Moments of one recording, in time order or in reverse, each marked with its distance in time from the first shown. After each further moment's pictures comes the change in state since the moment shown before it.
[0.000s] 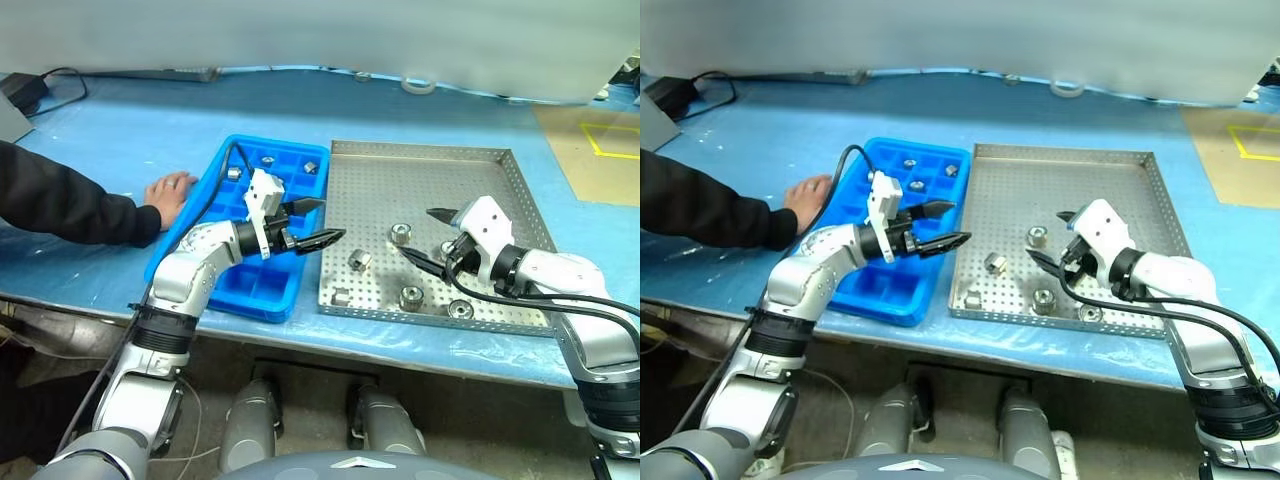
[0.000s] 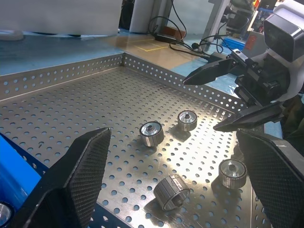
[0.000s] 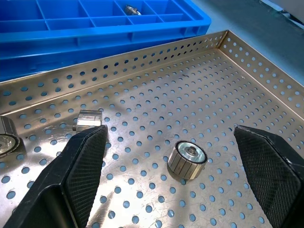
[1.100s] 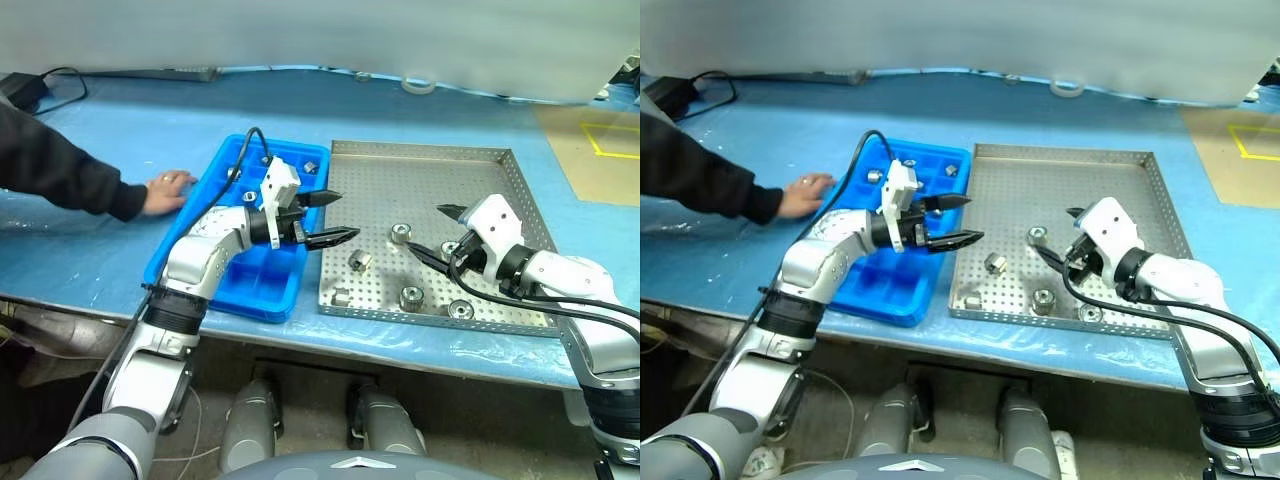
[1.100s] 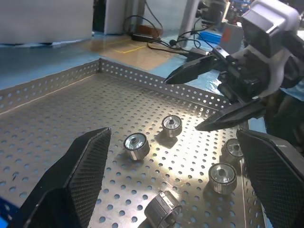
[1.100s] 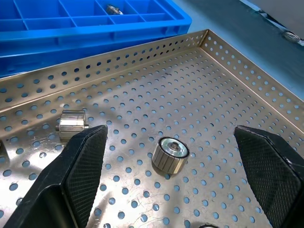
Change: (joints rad) left arm -0.153 -0.011 -0.055 0.098 0.066 -0.077 -0.129; right arm 0.028 -0.005 -0.033 -0.037 0.000 0.019 -0.054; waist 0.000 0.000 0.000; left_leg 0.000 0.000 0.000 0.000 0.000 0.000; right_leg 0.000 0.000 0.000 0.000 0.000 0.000
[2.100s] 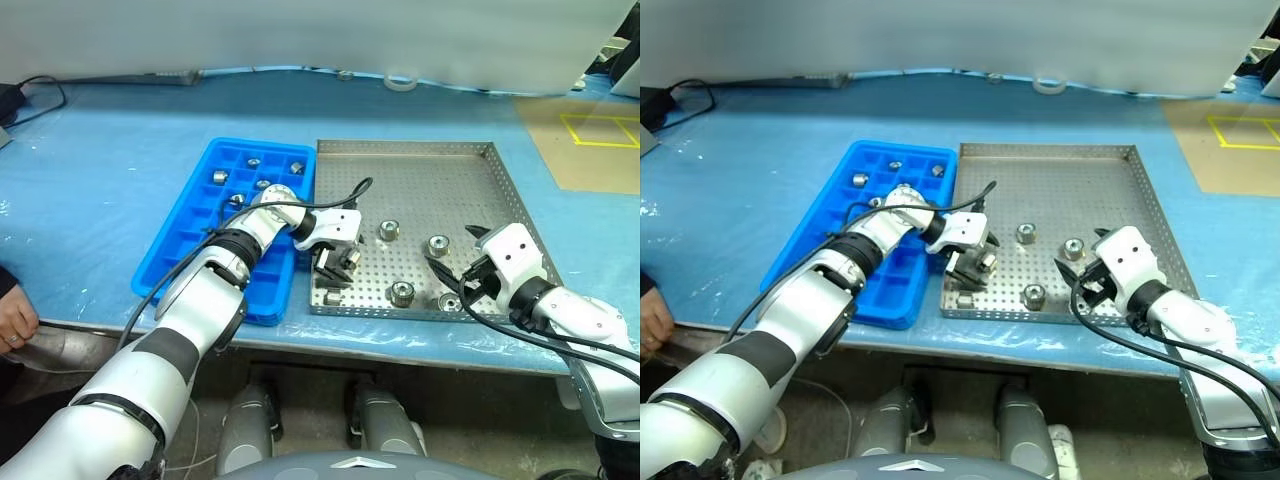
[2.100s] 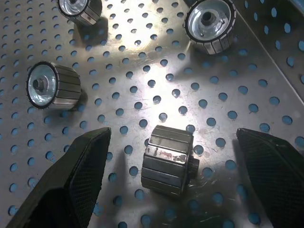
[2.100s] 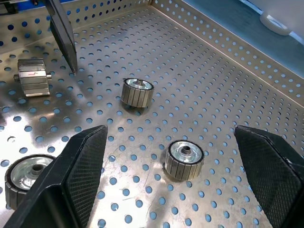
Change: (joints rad) left arm -0.457 -0.193 -0.272 1.058 0.609 -0.802 -0.188; right arm 0.233 0.056 -0.080 -0.135 -0.059 0.003 -0.163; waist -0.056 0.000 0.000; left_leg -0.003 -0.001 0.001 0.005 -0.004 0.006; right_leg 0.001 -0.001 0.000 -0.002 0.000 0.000
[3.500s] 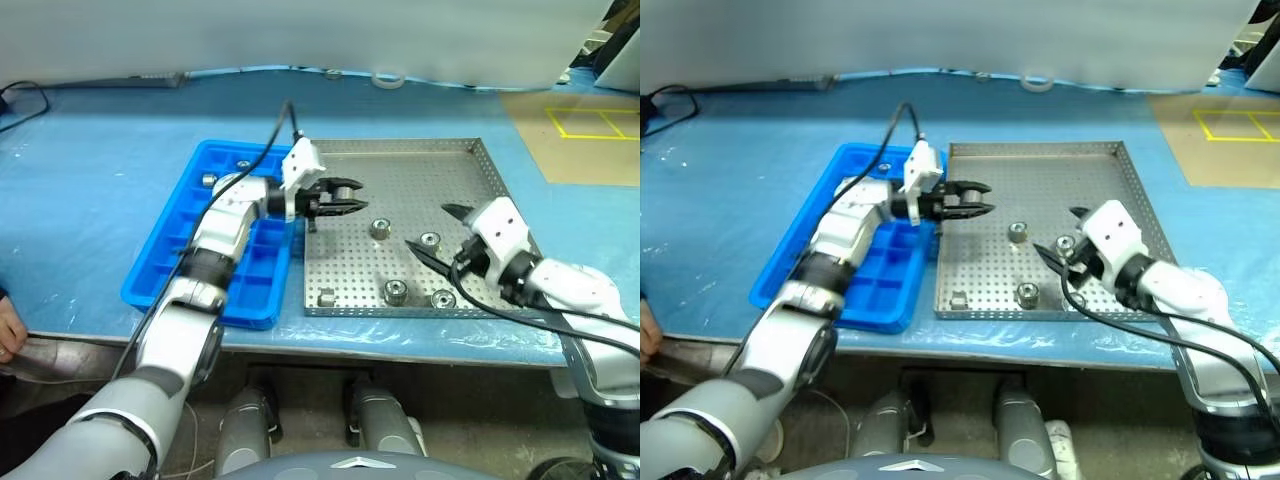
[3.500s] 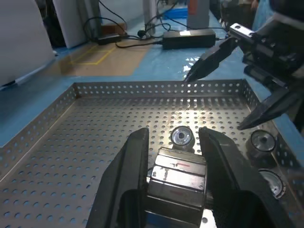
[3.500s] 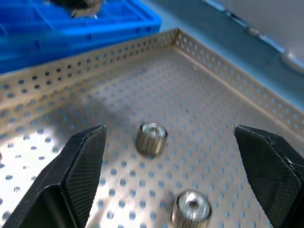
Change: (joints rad) left arm 0.377 0.100 0.354 -0.879 -0.383 0.569 0.070; right arm -0.283 -0.014 0.068 0.075 0.058 0.025 0.160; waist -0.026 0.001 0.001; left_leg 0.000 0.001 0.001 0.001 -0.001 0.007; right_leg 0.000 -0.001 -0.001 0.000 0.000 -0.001
